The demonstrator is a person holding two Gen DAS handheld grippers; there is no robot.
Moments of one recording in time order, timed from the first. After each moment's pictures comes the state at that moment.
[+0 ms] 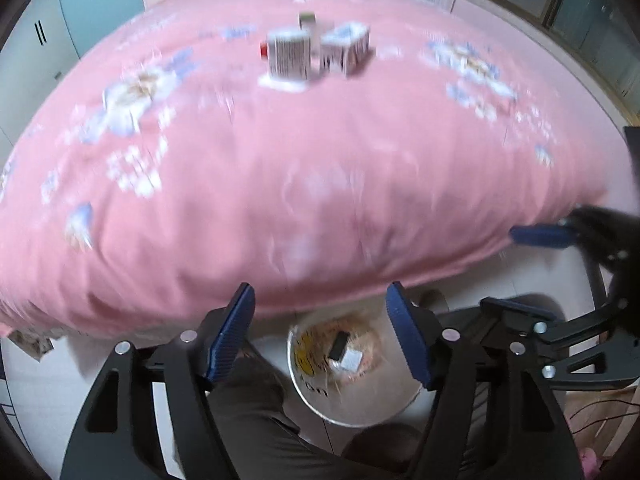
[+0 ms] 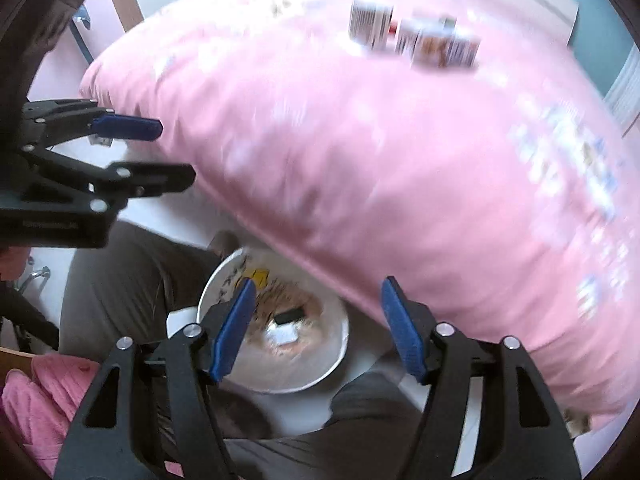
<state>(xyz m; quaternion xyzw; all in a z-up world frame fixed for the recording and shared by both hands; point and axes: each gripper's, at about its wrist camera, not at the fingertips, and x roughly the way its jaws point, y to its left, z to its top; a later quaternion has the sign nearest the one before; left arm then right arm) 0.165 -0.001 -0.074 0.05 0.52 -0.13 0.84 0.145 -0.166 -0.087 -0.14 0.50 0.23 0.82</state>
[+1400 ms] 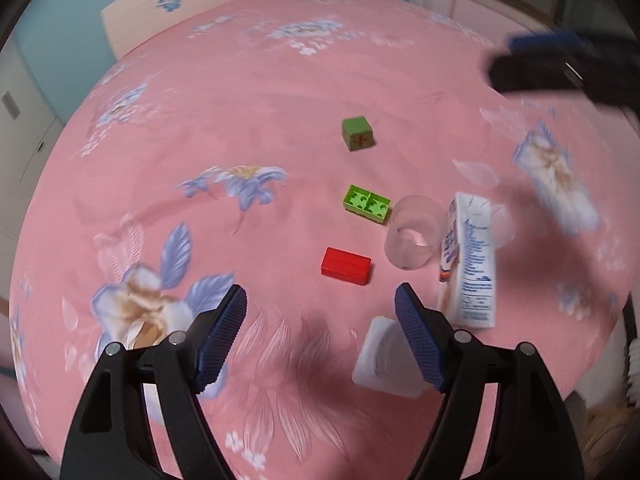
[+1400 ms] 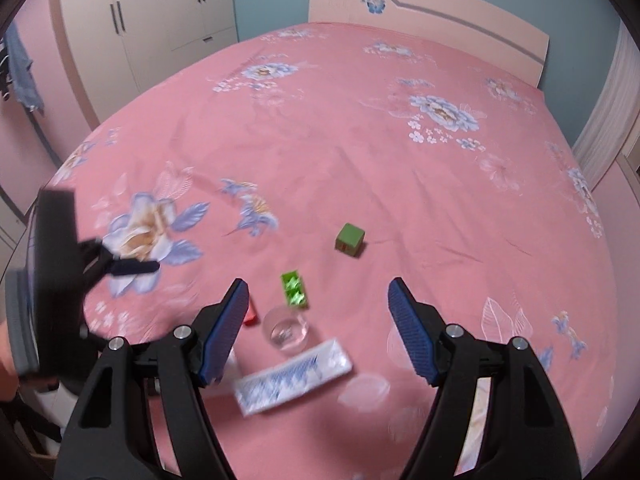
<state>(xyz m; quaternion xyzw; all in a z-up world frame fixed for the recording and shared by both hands) 0.463 -0.019 -0.032 0.14 0.51 -0.15 0.84 0.525 -0.154 0.039 -0.10 0.46 0.19 0.86</state>
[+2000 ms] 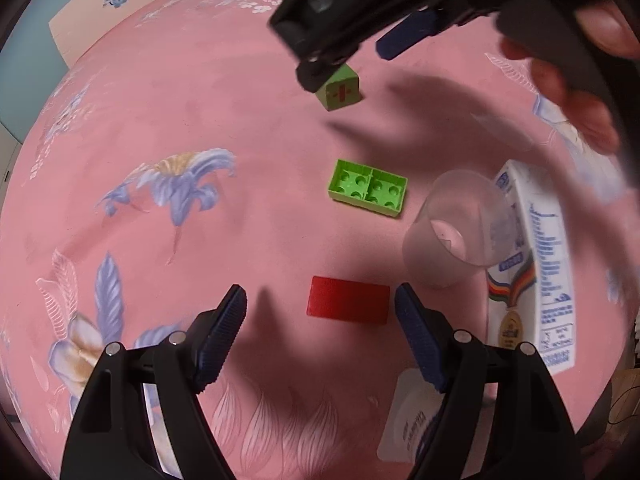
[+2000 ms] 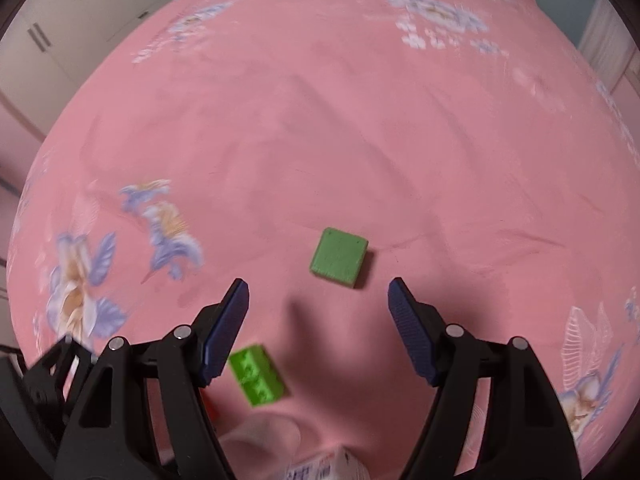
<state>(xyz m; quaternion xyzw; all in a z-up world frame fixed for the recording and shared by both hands) 0.515 -0.039 -0.102 0.17 0.54 -0.20 0.80 0.658 -0.134 -0.090 -0.02 0.58 0.12 0.81</state>
